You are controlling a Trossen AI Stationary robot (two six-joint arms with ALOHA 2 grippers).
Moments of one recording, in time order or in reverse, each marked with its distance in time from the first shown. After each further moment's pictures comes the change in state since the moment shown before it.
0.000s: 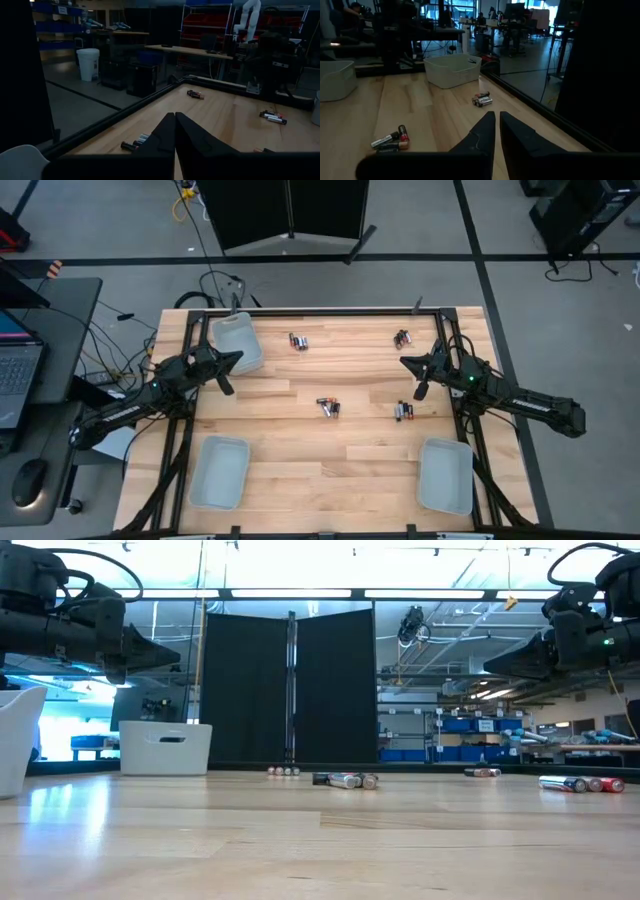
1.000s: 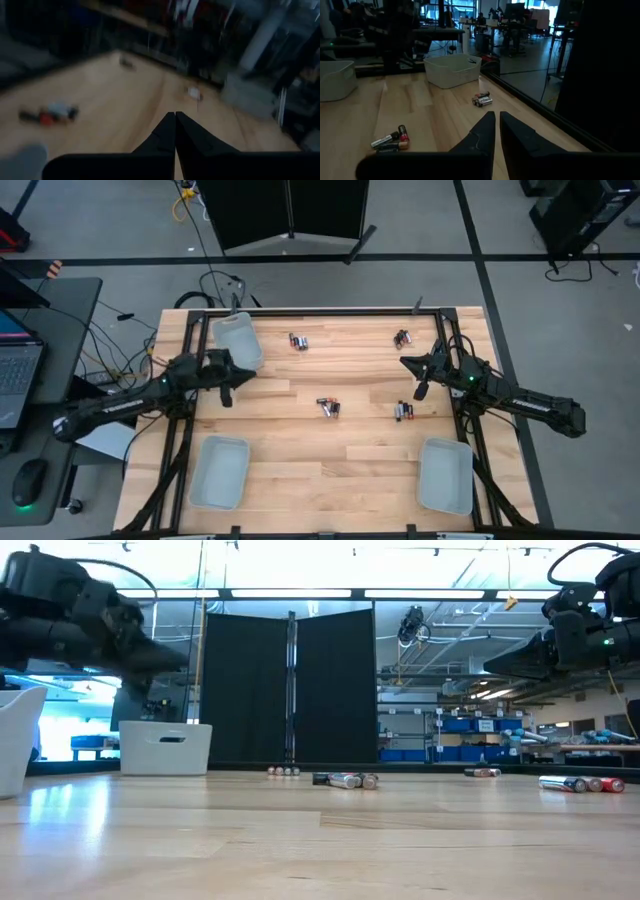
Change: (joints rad) left arm -0.003 0.324 0.013 0.166 0.373 -0.235; right arm 0.000 0.000 0.000 0.000 0.000 0.000
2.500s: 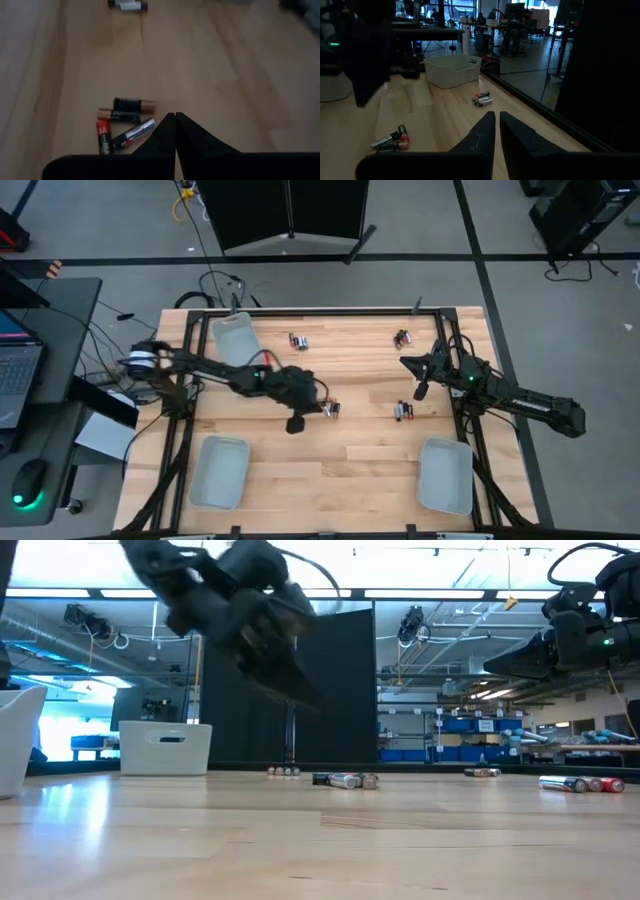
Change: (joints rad) left arm -0.396 1.353 0.872 -0.077 -0.075 0.368; right arm 0.000 0.000 0.000 0.000 0.000 0.000
